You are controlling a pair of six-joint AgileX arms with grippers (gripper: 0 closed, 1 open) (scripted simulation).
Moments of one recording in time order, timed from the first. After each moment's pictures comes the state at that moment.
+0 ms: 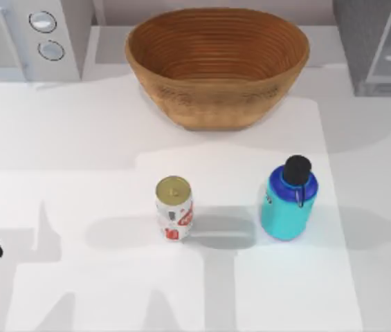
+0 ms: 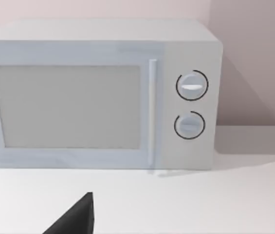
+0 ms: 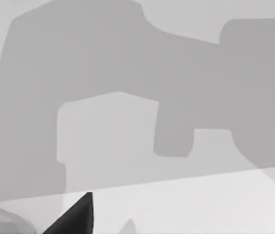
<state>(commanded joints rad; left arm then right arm) 0.00 0.00 0.00 0.00 0.00 0.00 -1.40 1.39 1.09 -1.50 -0.61 -1.75</state>
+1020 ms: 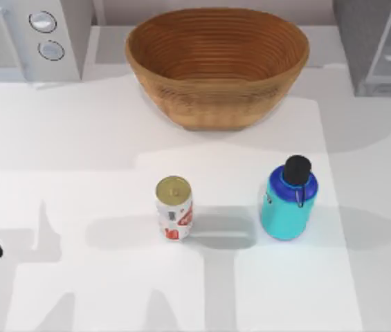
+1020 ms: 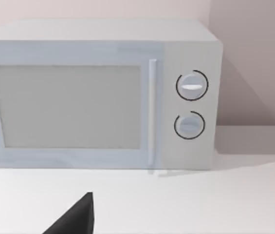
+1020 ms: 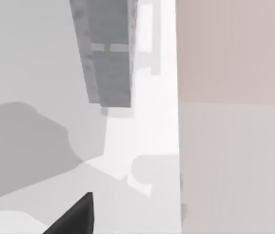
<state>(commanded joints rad) 0.00 0.00 0.00 0.00 0.00 0.00 -1.81 1.82 1.33 -1.49 -0.95 -2.05</state>
